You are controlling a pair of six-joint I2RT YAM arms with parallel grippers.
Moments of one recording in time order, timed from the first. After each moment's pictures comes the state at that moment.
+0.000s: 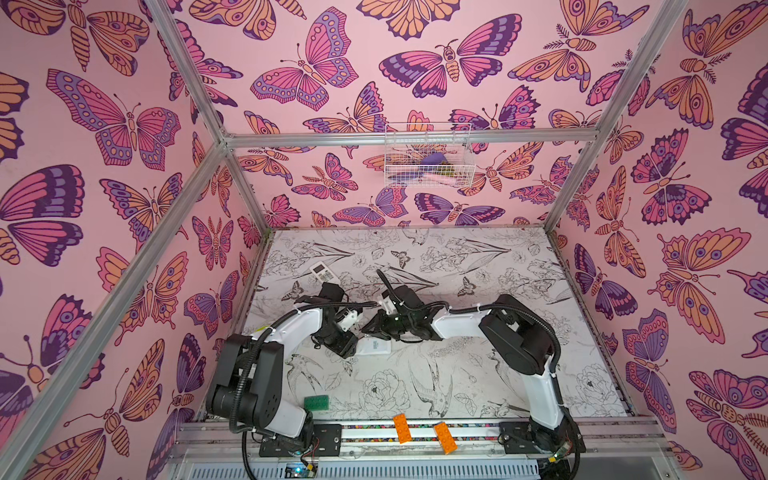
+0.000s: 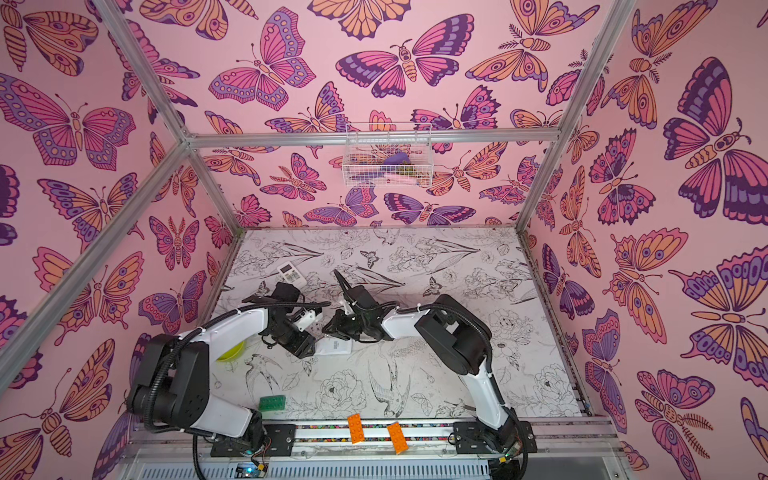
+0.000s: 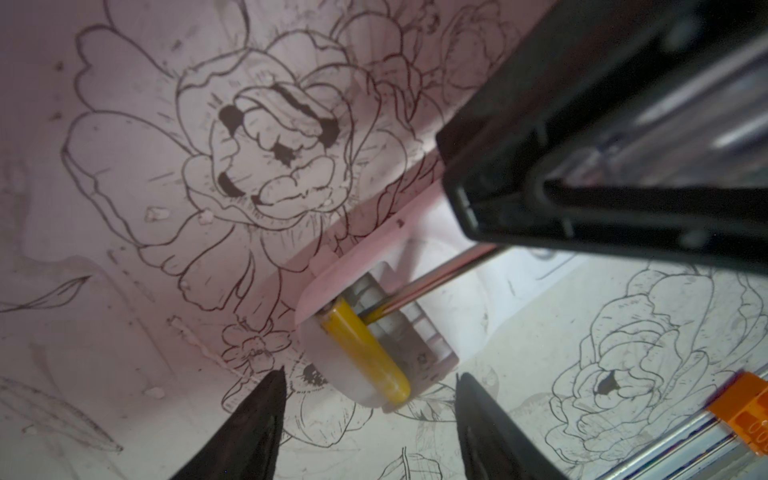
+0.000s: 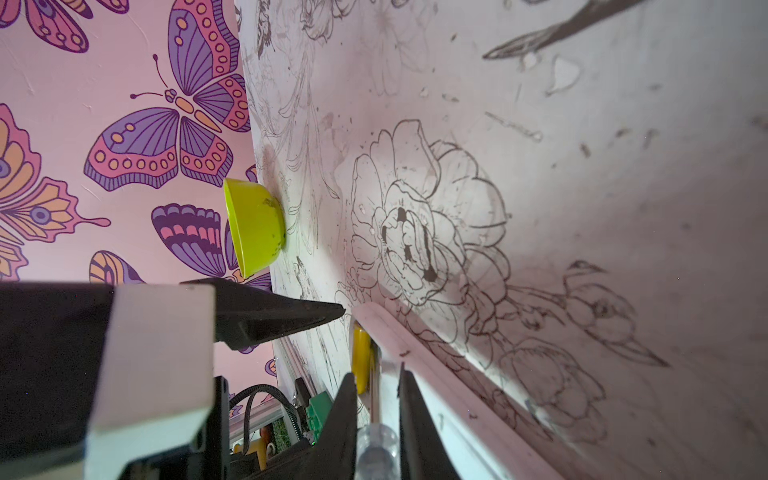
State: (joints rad) left arm -0.24 1.51 0.84 -0.81 0.21 0.33; right arm 0.88 2.10 1.20 0.25 -0.50 1.13
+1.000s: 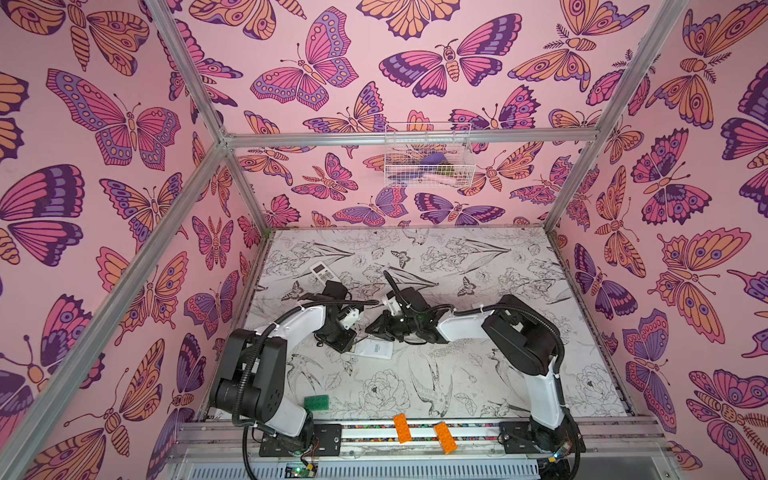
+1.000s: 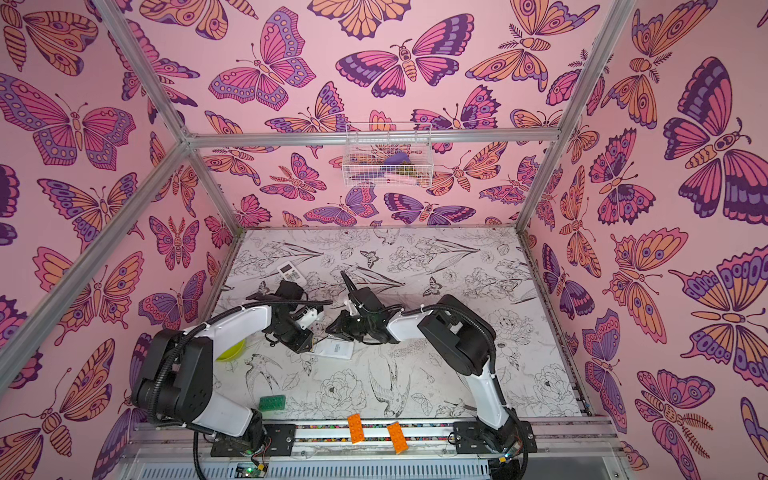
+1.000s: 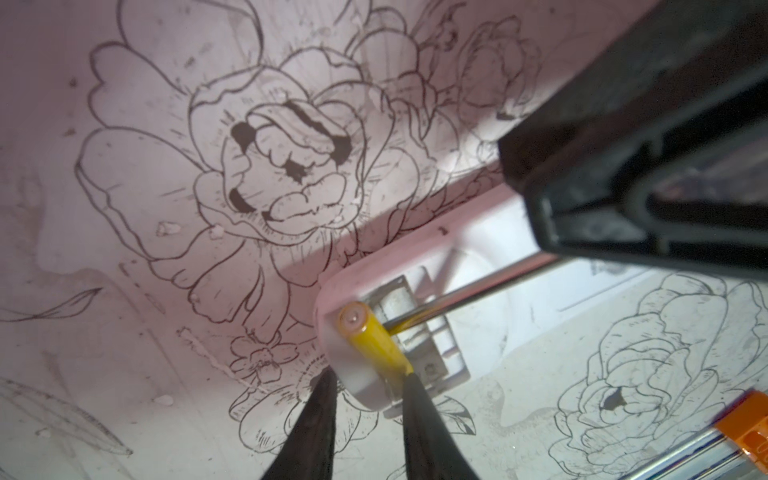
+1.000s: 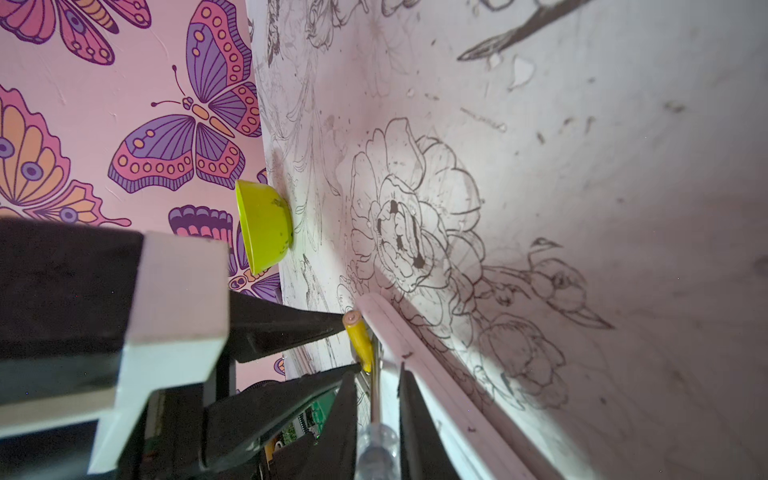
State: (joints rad) left arm -0.26 1.54 0.87 -0.81 0.18 0.31; right arm 0.86 2.06 1.11 0.35 -0.52 1.16
